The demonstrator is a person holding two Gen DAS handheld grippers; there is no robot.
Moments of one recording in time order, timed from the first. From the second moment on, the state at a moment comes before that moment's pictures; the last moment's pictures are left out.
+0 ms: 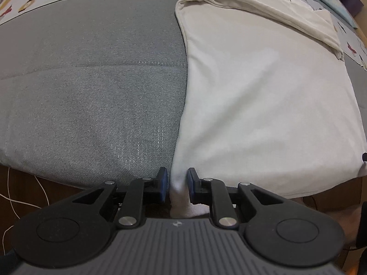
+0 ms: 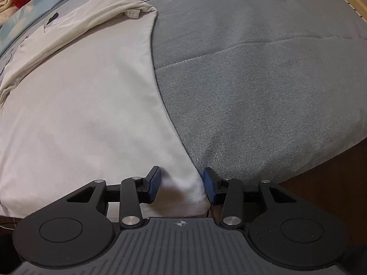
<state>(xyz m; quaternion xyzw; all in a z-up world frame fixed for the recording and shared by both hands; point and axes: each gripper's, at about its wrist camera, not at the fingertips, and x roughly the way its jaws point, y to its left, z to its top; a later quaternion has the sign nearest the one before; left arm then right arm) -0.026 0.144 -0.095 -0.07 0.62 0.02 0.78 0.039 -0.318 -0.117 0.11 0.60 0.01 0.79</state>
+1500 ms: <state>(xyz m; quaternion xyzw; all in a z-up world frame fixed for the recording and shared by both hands) -0.141 0.170 0.117 -0.01 0.42 -0.16 0.89 -0.049 -0.394 0.067 0.22 0.45 0.17 0.85</state>
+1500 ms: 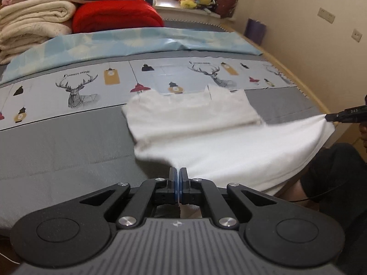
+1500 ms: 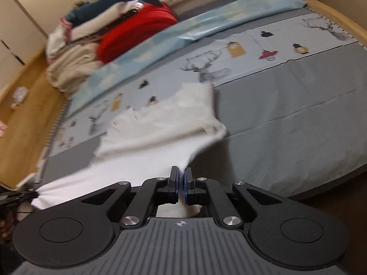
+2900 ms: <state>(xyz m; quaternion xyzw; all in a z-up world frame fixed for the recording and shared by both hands) 0.131 0.163 -0.052 -0.05 0.49 -0.01 0.87 0.174 -0.300 -0.084 0.06 0.47 0.08 0.88</state>
